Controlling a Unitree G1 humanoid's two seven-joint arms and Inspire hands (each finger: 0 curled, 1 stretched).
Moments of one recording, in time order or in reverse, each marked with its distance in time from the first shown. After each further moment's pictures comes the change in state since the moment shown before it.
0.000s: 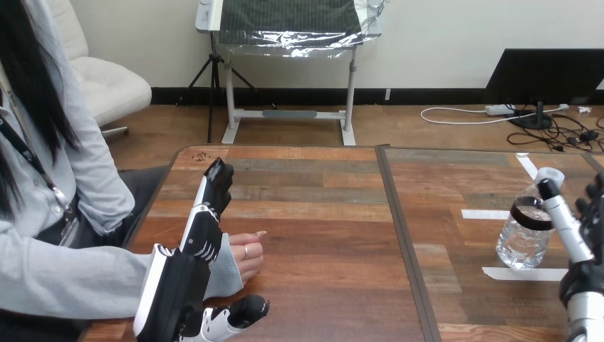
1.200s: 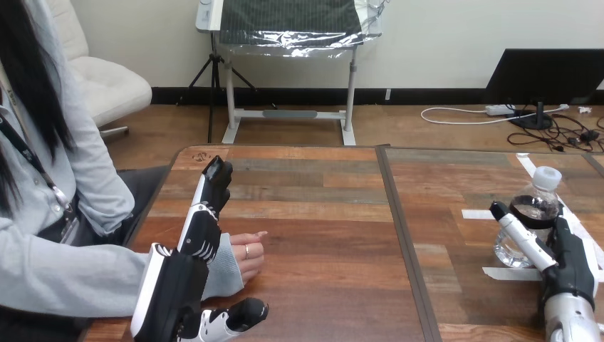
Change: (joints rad) left arm -0.001 0.000 0.009 0.000 -0.006 -0.021 -0.019; right arm -0.041 -0.004 0.067 0.036 -0.145 0.209 -0.097
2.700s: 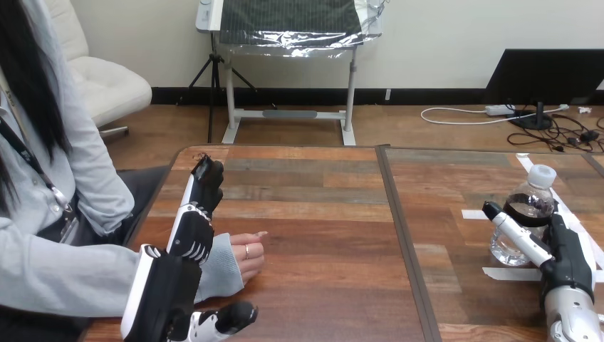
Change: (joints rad) left arm 0.004 0.010 -0.004 -0.001 -0.107 -0.011 -0.084; right arm -0.027 -0.022 0.034 0.007 -0.053 0.057 -0.030
